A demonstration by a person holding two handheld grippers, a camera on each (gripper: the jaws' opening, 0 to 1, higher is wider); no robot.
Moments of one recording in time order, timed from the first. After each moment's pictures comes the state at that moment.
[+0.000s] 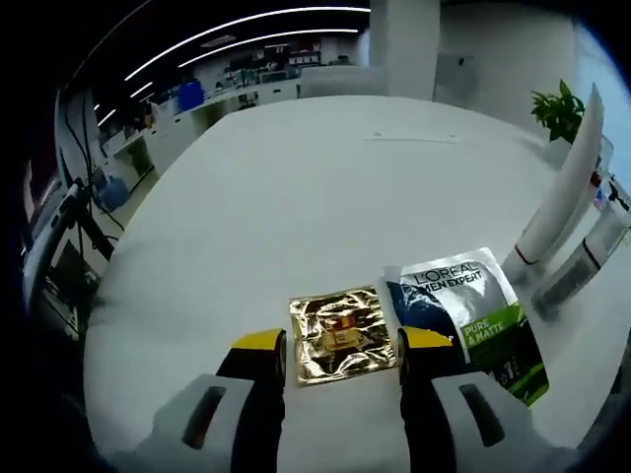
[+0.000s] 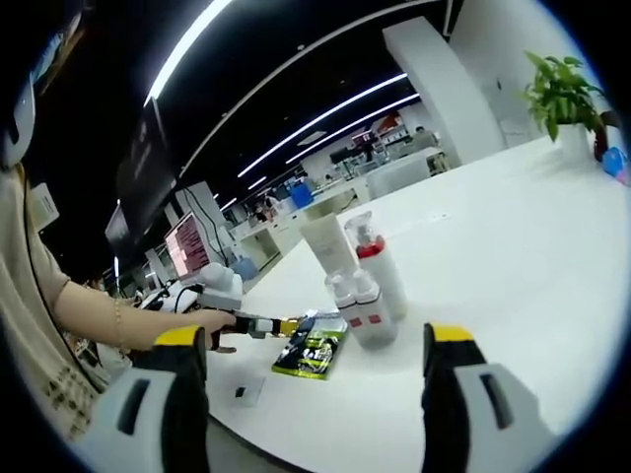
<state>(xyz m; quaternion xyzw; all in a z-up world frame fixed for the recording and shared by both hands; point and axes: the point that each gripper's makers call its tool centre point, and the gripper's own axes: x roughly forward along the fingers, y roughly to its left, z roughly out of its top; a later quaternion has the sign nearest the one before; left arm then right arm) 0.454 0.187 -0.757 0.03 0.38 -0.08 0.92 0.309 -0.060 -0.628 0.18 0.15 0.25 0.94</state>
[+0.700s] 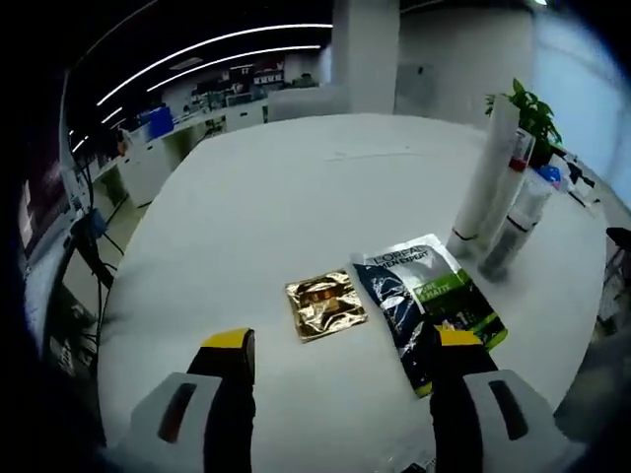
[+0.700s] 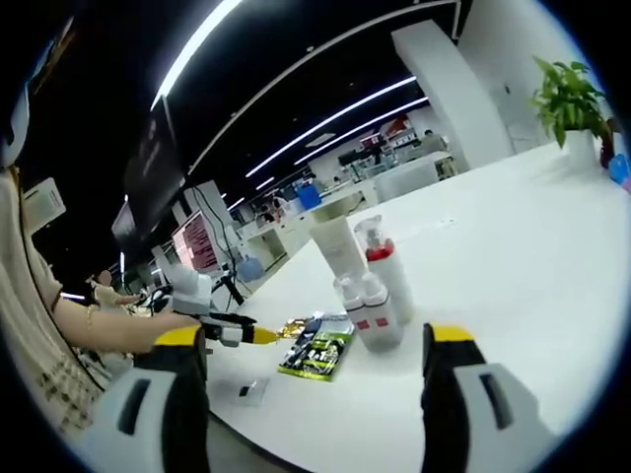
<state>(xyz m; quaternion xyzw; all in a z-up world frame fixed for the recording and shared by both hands) 0.402 0.186 -0.729 0.06 0.35 -0.17 0.92 0.306 -0.055 -0.624 0.17 0.14 0.27 0.94</state>
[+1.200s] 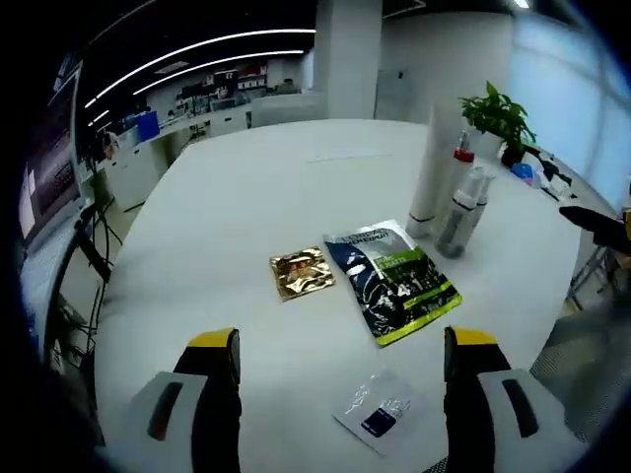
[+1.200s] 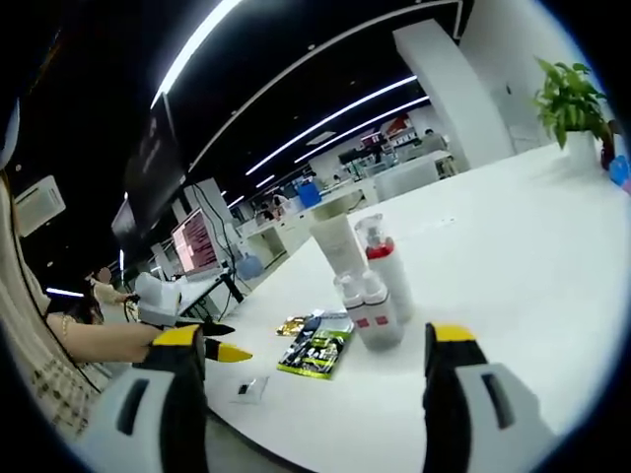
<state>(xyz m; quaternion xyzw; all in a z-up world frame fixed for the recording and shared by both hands) 0.350 0.189 -0.714 0.03 0.35 -0.19 0.92 0.305 -0.053 -0.626 0.17 0.15 0.27 0.94</state>
